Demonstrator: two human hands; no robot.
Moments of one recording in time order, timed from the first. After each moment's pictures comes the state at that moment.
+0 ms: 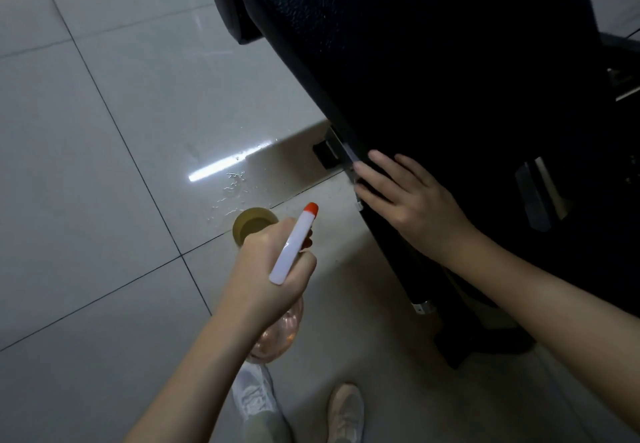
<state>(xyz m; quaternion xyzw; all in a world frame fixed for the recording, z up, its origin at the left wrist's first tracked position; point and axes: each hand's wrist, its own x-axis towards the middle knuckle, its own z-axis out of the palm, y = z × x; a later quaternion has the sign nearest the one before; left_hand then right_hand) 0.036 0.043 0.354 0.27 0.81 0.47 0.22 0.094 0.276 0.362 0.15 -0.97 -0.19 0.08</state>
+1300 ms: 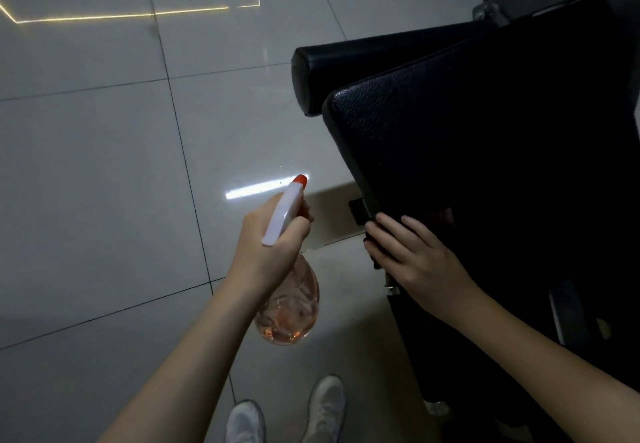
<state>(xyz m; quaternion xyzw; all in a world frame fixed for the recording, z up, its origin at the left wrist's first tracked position) -0.061 0.057 0.406 0.09 0.78 0.60 0.16 0.027 0.276 0.384 0.24 -0.95 -0.18 0.10</state>
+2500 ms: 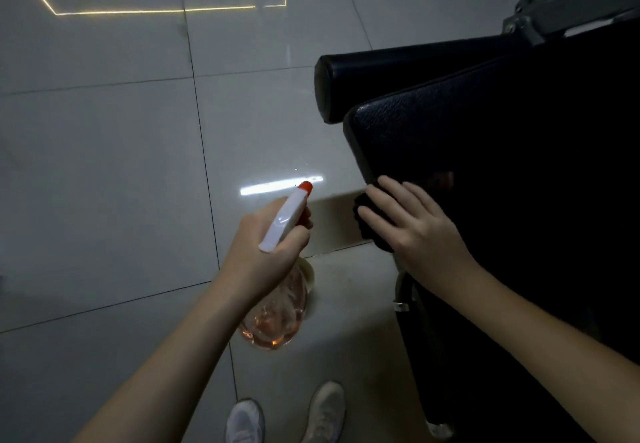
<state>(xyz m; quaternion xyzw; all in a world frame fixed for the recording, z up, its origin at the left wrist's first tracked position) -0.072 0.041 0.425 0.10 0.81 0.56 0.17 -0.033 0.265 0.405 0.22 -0.96 -0.08 0.15</state>
